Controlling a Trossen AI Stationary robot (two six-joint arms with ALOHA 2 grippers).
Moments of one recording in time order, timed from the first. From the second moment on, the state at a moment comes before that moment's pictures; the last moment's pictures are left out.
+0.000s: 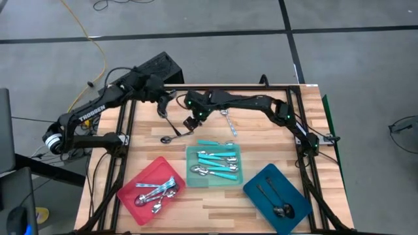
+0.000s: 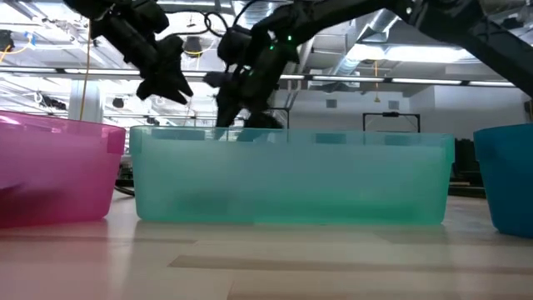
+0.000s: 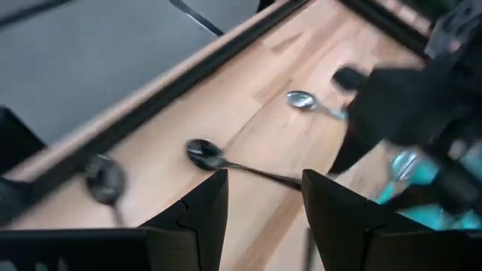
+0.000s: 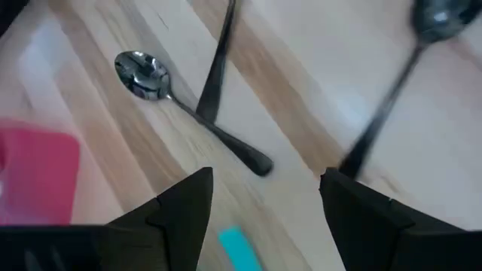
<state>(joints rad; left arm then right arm) 0.84 1.11 0.90 -0.50 0.30 -0.08 -0.27 2.31 2.11 -0.84 -0.14 0.46</state>
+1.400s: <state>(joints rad) 0.76 1.87 1.22 -0.36 0.12 -0.11 -0.43 1.95 2.30 -1.49 0.05 0.18</state>
